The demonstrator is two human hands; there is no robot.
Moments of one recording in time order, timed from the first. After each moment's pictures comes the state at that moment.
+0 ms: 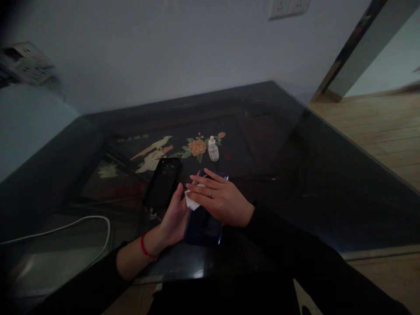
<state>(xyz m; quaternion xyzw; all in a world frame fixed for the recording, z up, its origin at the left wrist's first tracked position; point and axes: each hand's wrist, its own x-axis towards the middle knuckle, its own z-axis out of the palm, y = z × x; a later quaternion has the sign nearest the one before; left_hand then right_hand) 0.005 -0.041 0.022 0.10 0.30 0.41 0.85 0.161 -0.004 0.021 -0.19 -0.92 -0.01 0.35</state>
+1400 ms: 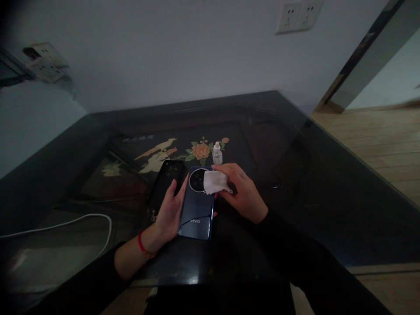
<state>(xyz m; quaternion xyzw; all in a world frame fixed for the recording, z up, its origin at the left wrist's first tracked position) -0.011 -0.031 0.031 0.14 0.26 0.47 0.83 0.187 0.011 0.027 -0.33 -0.81 0.16 0.45</state>
